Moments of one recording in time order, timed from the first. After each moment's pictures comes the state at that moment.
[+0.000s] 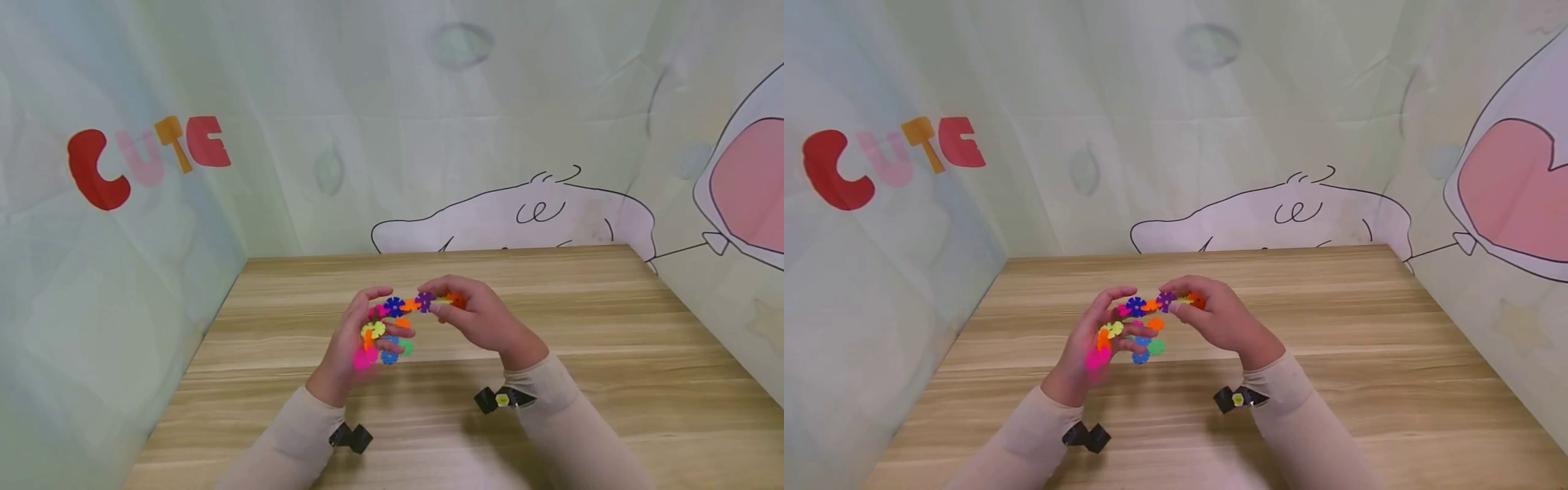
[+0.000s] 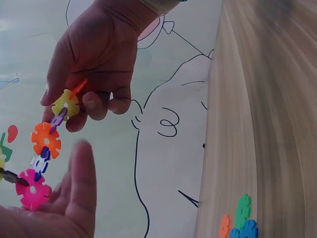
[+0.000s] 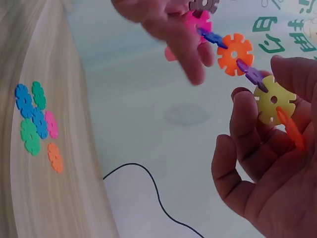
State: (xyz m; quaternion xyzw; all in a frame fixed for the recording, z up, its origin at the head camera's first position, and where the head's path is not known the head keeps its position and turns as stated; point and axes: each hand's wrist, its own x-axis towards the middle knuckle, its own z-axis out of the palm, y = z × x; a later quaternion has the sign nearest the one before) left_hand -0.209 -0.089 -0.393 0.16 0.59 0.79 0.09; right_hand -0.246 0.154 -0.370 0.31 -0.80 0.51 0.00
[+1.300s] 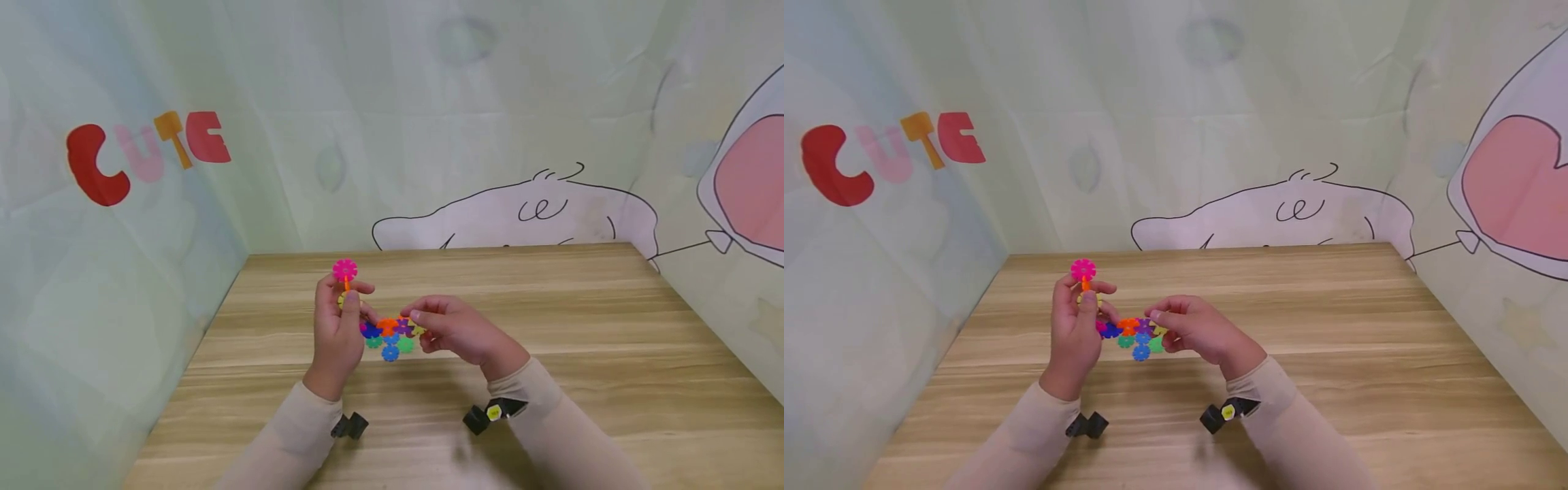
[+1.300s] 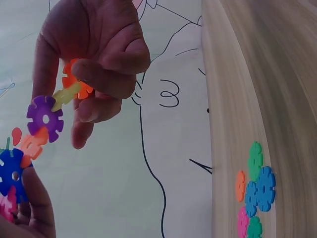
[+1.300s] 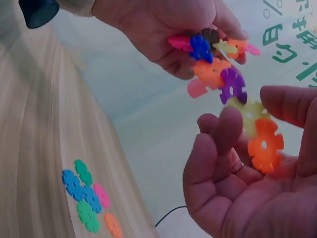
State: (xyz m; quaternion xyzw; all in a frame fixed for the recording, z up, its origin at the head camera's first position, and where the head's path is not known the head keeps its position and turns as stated) left_hand -0.220 -0.093 -0.402 0.19 0.68 0.67 -0.24; right_hand -0.241 0.124 -0.382 0.15 -0.70 0.65 -0.25
